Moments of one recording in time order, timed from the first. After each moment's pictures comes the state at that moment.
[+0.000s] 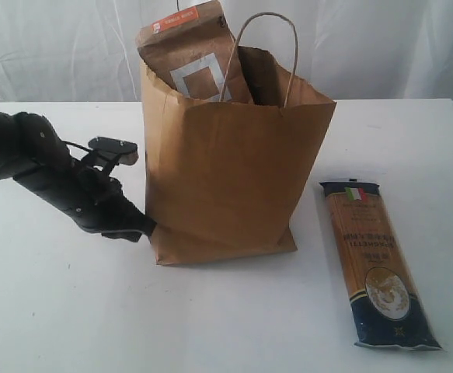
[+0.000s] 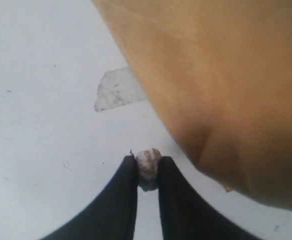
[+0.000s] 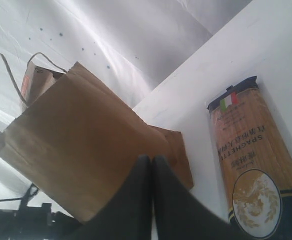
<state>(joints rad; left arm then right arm) -0.40 1.83 -1.05 -0.56 0.49 0.60 0.21 0.01 0.00 0.32 0.19 0.48</state>
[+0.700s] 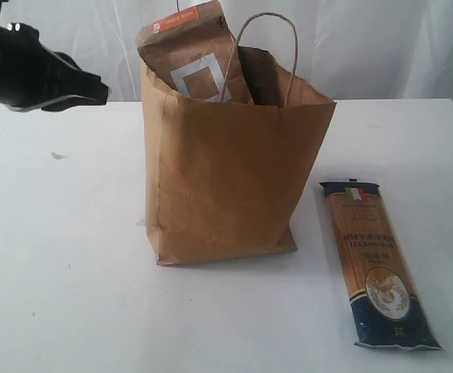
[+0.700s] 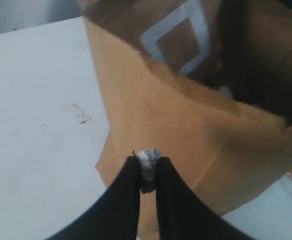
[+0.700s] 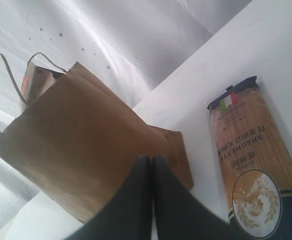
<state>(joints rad) -0.33 1.29 -1.06 -0.72 0.55 0.66 0.21 0.01 0.00 0.32 0.19 0.48</state>
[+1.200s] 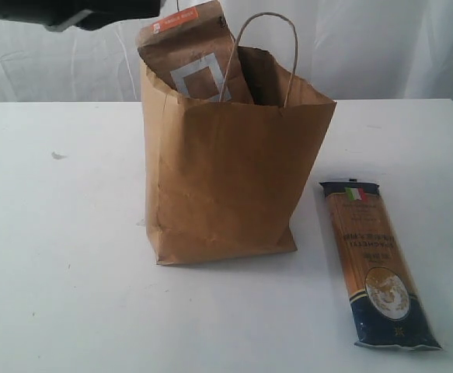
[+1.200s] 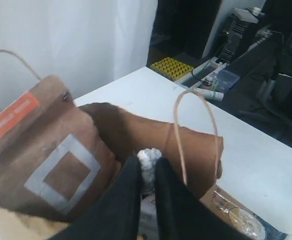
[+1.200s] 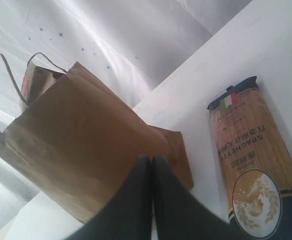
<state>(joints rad) -0.39 1.33 -1.23 -1.16 0.64 1.11 0.21 0.01 0.00 0.32 0.19 0.48</state>
